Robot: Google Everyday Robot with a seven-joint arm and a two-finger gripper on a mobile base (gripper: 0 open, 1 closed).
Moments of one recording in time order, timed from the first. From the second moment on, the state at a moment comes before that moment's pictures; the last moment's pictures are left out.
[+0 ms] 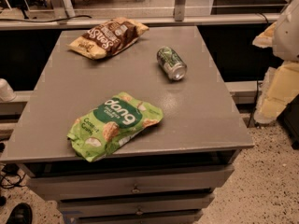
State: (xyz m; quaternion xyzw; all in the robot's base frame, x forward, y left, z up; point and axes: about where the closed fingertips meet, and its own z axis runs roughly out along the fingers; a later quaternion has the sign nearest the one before) arm 0.438 -0.217 0.976 -0.60 0.78 -0.03 0.16
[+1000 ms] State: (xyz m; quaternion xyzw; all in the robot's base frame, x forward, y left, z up) arm 0.522 -0.207 0.930 -0.54 0.82 0.00 0.20
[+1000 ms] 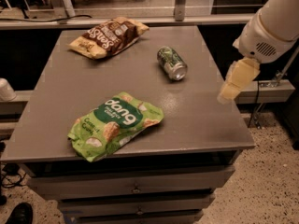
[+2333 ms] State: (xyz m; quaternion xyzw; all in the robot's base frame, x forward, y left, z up) arm 0.718 -0.136 0.902 -0.41 0.88 0.09 0.23
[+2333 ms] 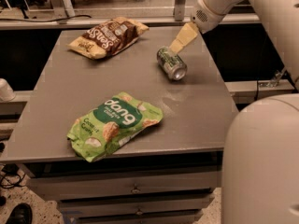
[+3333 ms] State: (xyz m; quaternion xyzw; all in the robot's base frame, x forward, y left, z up) arm 0.713 -0.114 0.897 -0.38 0.90 0.12 0.19
